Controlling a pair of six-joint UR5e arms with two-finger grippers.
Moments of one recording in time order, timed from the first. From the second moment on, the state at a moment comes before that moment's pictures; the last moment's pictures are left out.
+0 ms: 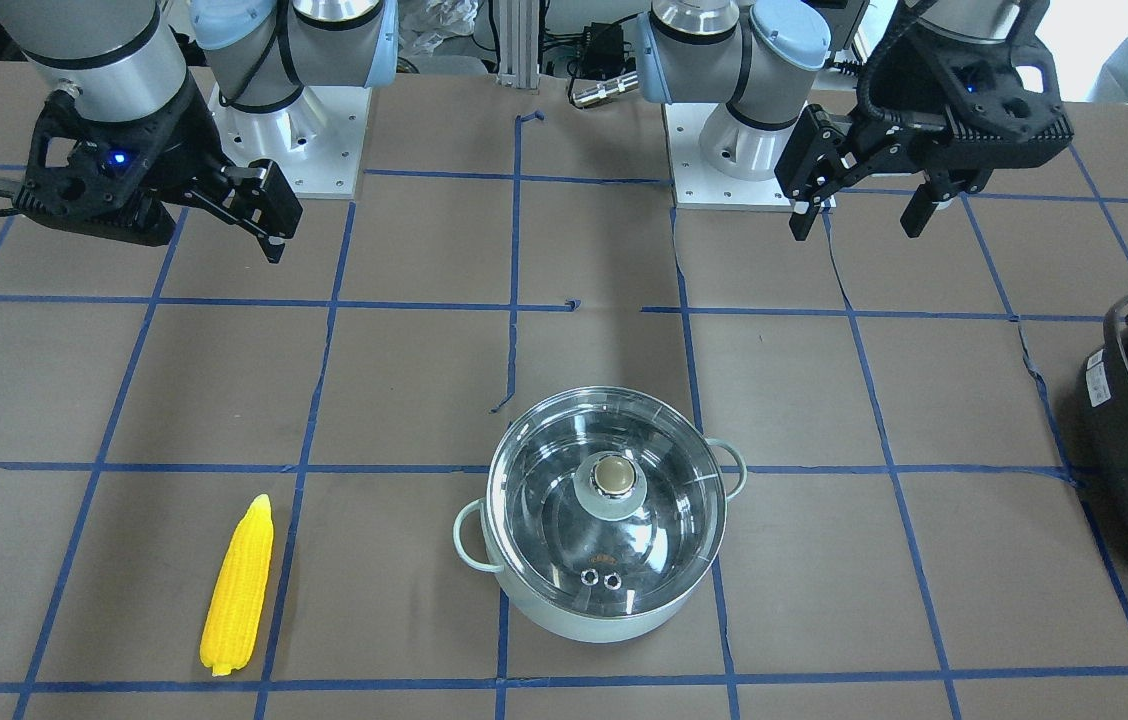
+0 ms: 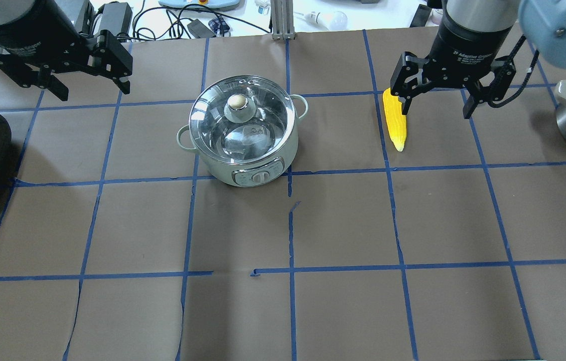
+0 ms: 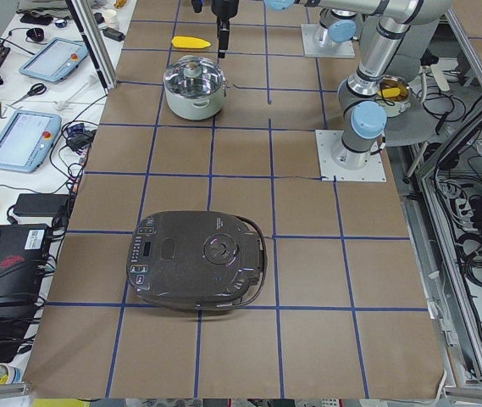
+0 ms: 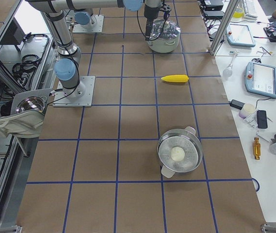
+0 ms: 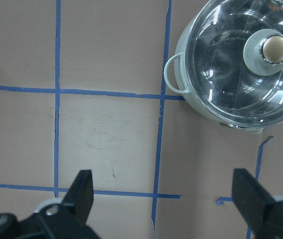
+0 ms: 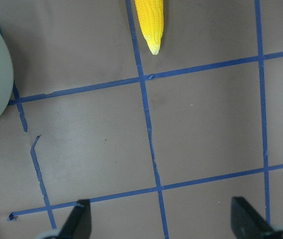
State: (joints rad) left arm -1.52 -1.53 -1.48 -1.58 1.57 -0.02; right arm 1.59 -1.54 1.50 -1.47 -1.60 0.19
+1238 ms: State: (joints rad) left arm -1.53 -1.58 -1.42 -1.58 1.55 -0.11; right arm 1.59 -1.54 1.50 -1.46 -1.60 0.19
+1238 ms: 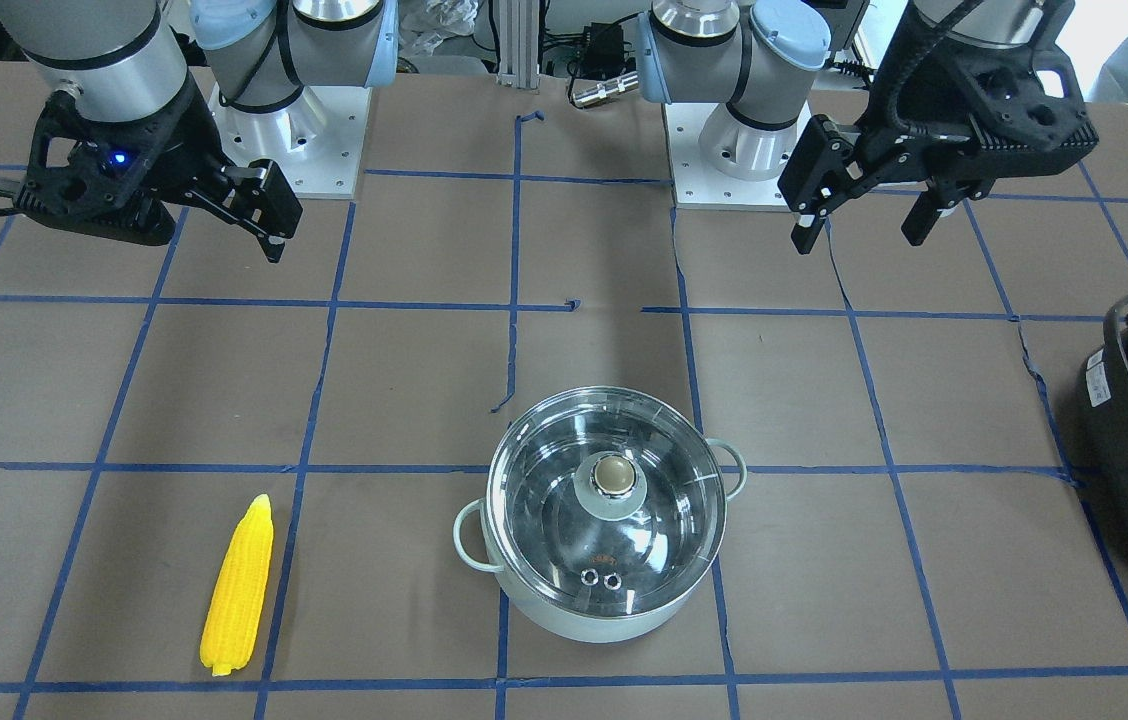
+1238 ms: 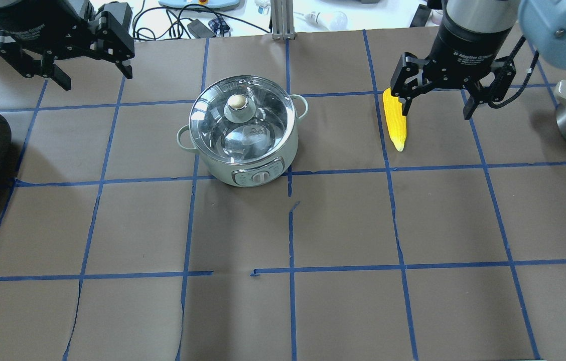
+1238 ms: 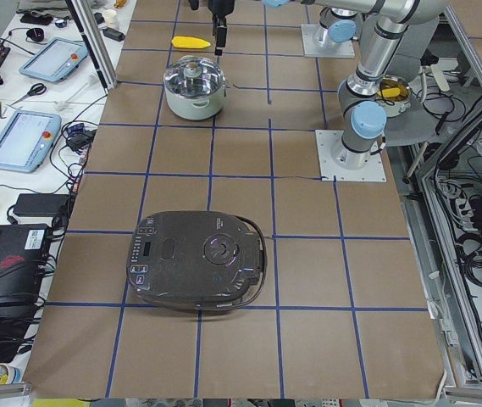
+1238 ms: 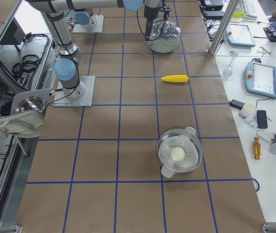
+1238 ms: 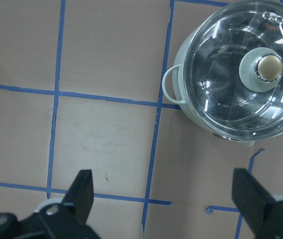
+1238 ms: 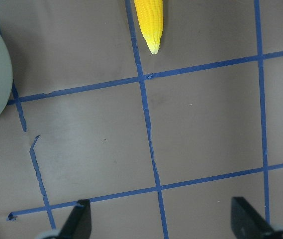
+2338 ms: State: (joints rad) left arm -1.76 -1.99 -1.39 -1.23 1.48 -0.27; right arm 1.58 -1.53 1.49 -1.44 -1.61 0.18
